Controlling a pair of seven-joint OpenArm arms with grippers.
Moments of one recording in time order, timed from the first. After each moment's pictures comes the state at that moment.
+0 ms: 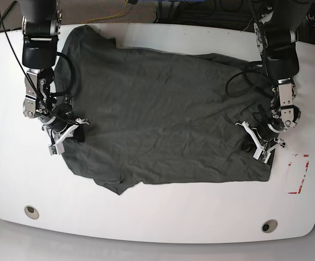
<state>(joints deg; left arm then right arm) -21.2 -14.1 -13.6 46.2 13.4 -41.2 8.3 15.5 22.6 2.6 49.2 25.9 29.0 -26.1</state>
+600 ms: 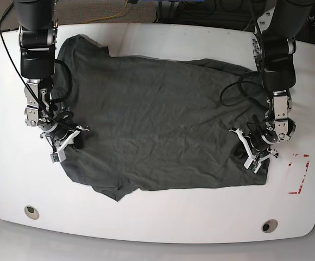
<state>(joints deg) -25.6 -12.4 -12.8 47.7 16.3 -41.9 12.4 19.1 23.5 -1.9 49.8 23.0 27.4 -25.8</state>
